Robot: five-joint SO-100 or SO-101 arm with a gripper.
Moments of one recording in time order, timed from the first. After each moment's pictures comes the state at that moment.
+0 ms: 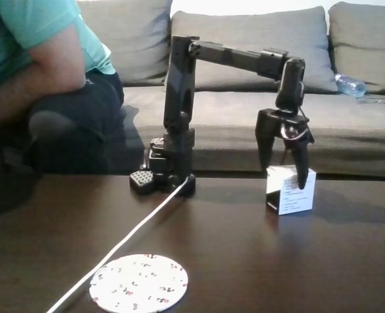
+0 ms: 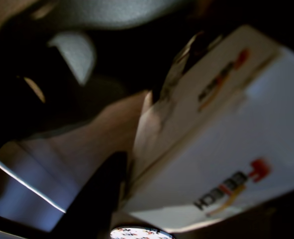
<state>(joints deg) -70.0 85.4 93.6 85.5 14.8</state>
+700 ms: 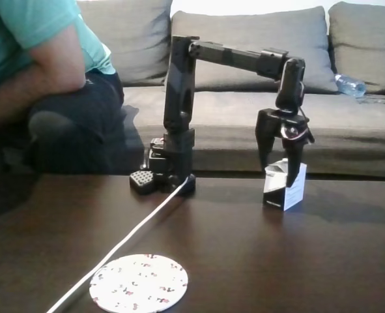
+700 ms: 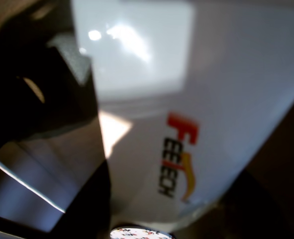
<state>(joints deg) -70.0 85.4 93.6 85.5 14.7</state>
